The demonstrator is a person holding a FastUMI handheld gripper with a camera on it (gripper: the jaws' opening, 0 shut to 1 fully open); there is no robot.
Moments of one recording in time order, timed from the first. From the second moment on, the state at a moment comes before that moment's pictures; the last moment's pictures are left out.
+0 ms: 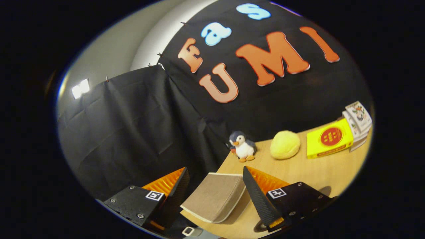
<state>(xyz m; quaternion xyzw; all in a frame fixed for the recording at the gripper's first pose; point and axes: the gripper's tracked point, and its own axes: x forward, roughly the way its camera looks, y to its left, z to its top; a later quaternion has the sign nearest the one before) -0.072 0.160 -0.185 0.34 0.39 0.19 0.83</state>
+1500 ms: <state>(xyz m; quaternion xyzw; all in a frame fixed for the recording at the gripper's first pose) -0.175 0.272 -0.357 0.44 0.61 0.22 0.62</state>
